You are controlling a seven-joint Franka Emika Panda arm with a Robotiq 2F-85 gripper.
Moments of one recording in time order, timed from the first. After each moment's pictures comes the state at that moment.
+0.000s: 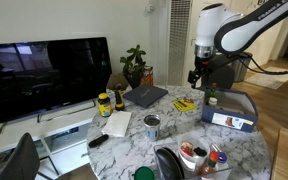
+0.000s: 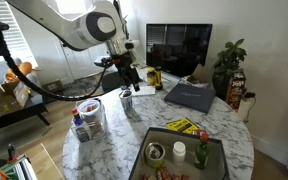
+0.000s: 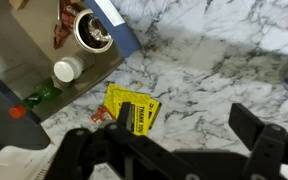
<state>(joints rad) -0.11 -0.08 0.15 -2.36 -0.30 2.36 0.50</state>
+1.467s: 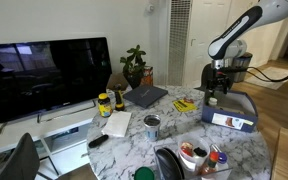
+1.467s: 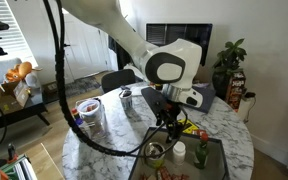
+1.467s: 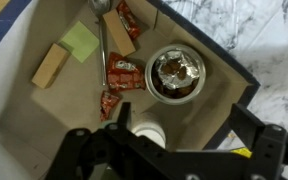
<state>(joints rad) -0.26 0.32 -0.19 -2.12 0.11 2.20 0.01</state>
